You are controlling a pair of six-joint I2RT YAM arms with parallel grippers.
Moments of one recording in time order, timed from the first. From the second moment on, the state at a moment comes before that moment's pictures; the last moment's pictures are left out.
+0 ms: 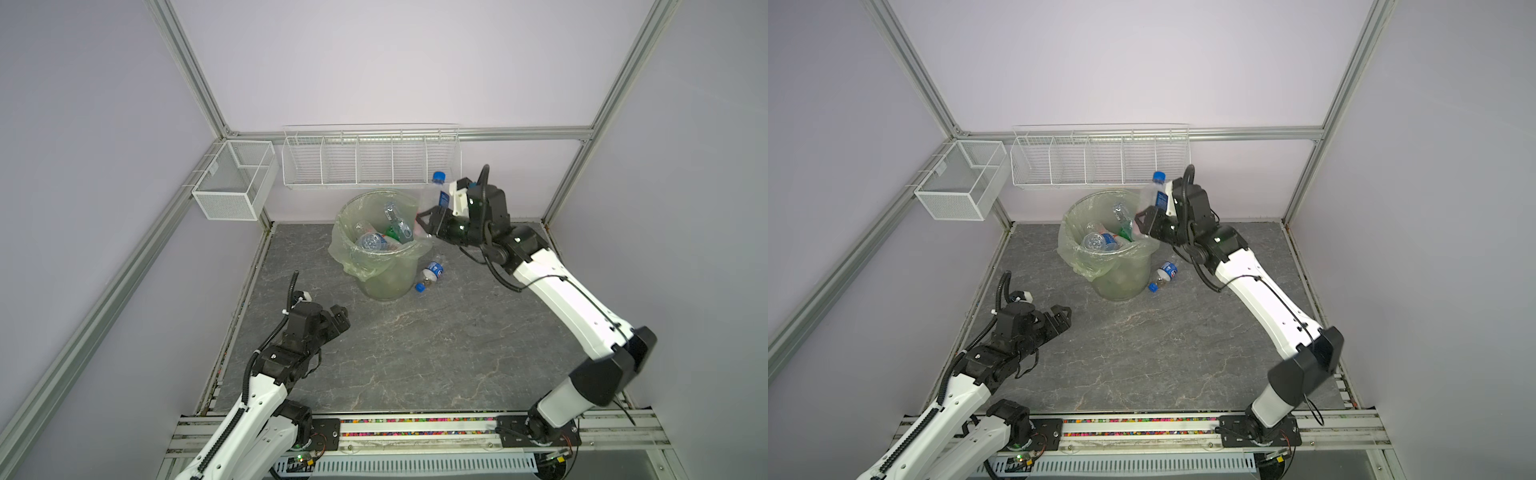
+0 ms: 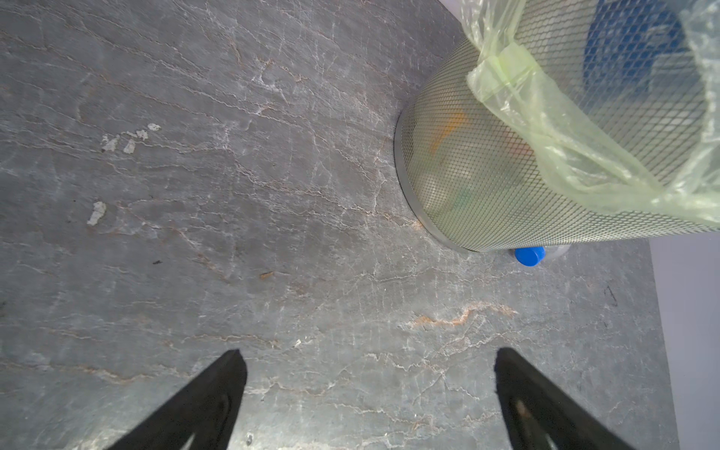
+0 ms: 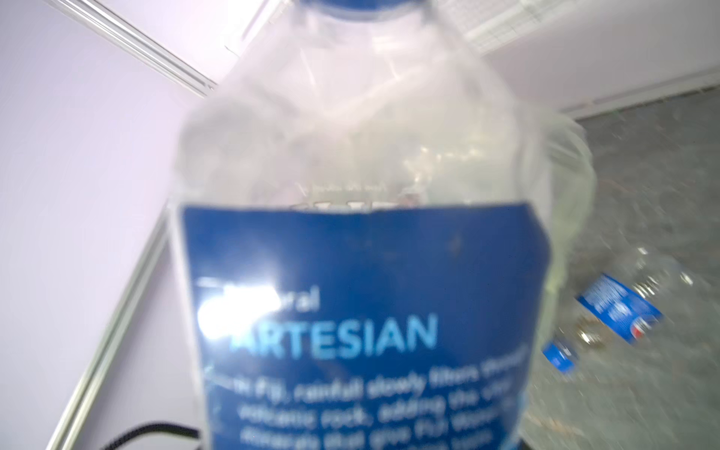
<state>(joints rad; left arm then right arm) -0.39 0.72 0.55 -0.52 -0.09 -0.79 0.59 1.71 1.89 -0.58 -0.17 0.77</state>
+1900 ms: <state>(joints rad) -0.57 0.65 0.47 -0.44 -0.05 -0.84 0.52 1.16 0.92 -0.64 -0.05 0.73</state>
